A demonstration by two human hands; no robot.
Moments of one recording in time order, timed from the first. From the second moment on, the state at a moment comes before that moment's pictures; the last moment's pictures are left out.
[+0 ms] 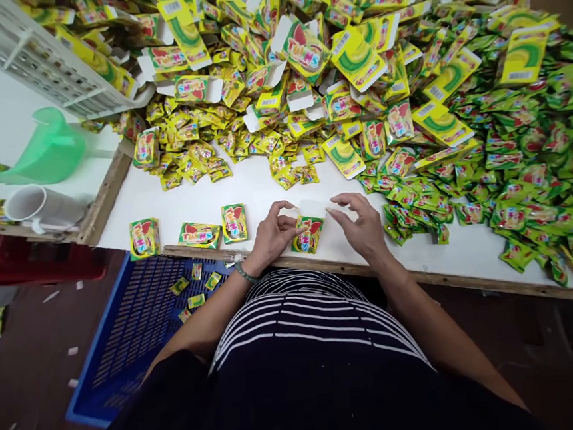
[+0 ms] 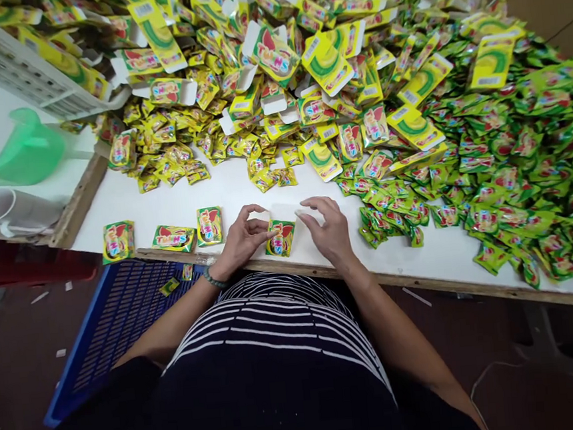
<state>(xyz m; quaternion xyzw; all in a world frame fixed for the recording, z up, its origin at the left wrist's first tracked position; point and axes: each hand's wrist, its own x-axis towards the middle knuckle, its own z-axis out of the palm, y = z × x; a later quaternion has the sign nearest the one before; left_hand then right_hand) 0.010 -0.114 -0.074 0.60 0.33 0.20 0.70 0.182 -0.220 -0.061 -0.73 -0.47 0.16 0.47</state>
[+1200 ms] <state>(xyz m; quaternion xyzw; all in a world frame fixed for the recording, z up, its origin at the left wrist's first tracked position) 0.007 -0.120 -0.073 0.61 0.32 0.19 0.70 0.211 -0.190 -0.038 -0.67 -0.53 0.44 0.29</state>
